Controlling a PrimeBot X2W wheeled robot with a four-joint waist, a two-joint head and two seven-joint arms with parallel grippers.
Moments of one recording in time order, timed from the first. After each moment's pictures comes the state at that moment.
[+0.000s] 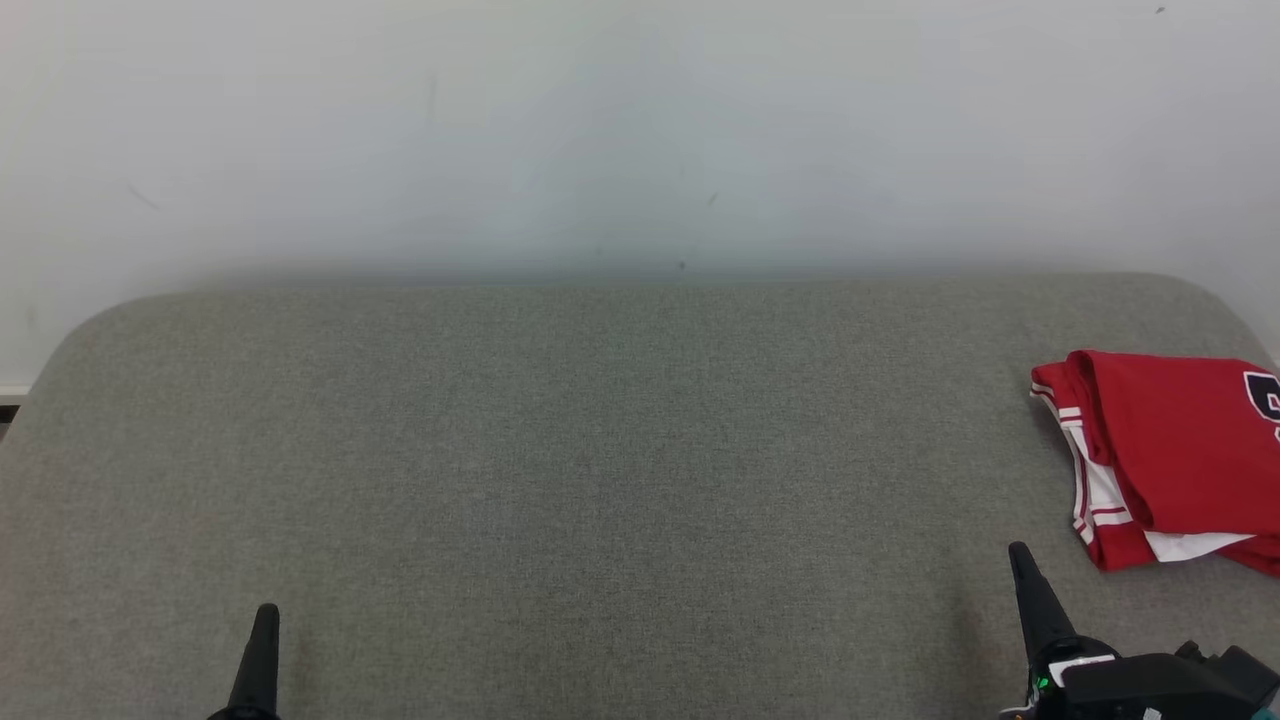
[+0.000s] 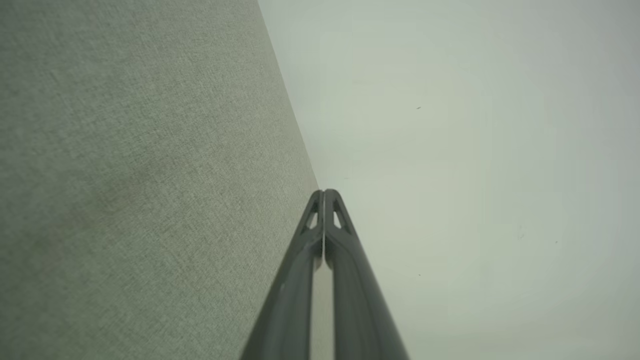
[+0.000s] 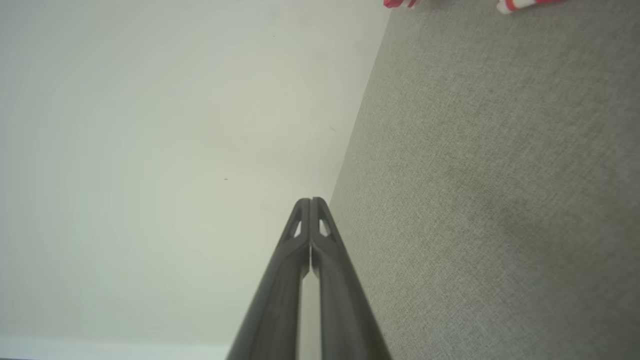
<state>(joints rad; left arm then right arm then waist) 0.00 0.06 0.13 0.19 -1.38 -0.13 0.07 -0.02 -0.05 -0.06 0.21 1.37 0.13 0.05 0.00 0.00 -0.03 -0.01</state>
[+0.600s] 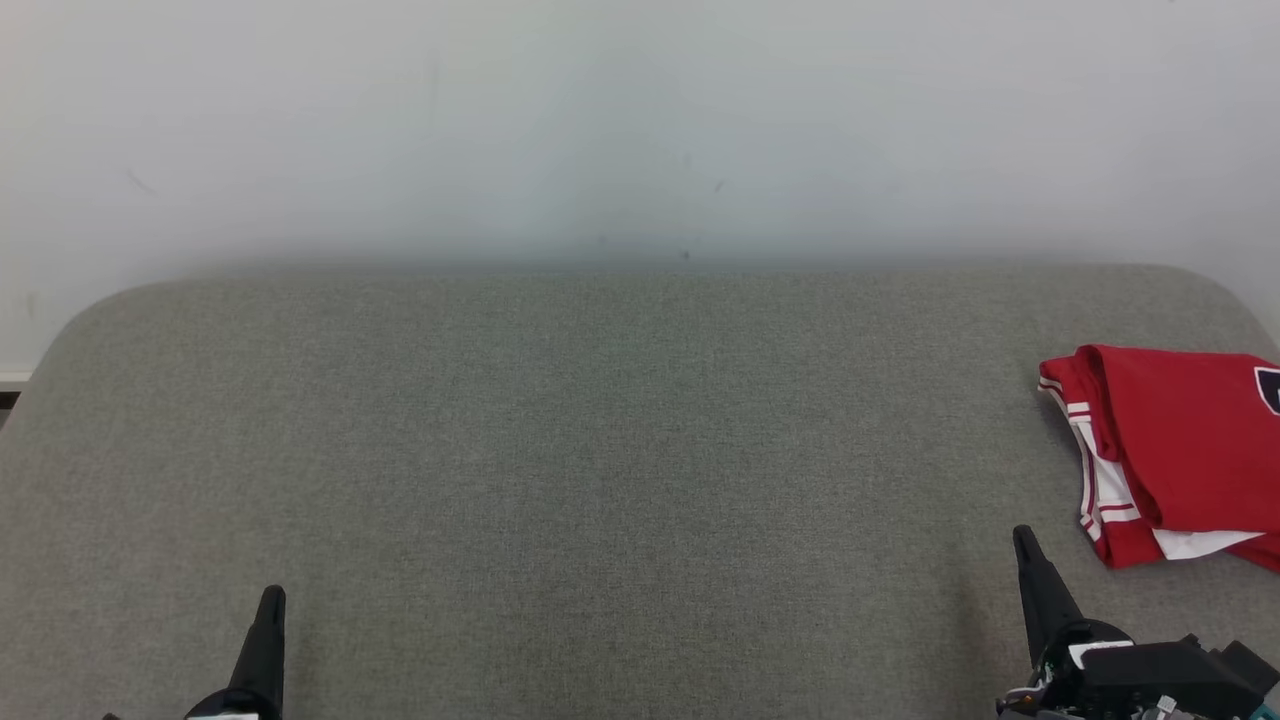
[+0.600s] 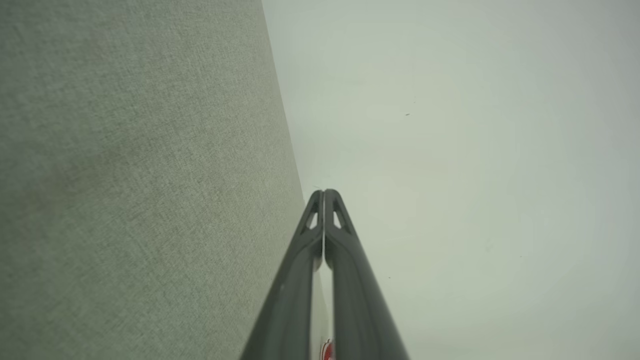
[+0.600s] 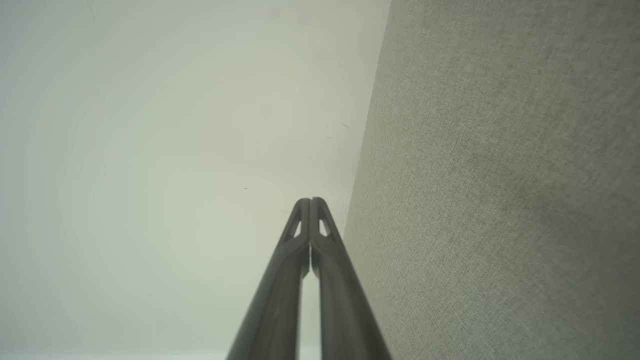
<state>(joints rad) -0.03 0.05 0.14 0.19 -1.51 -0.13 0.11 -0.04 -0.05 -0.07 0.21 1.51 0.13 0.07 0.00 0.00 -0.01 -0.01</state>
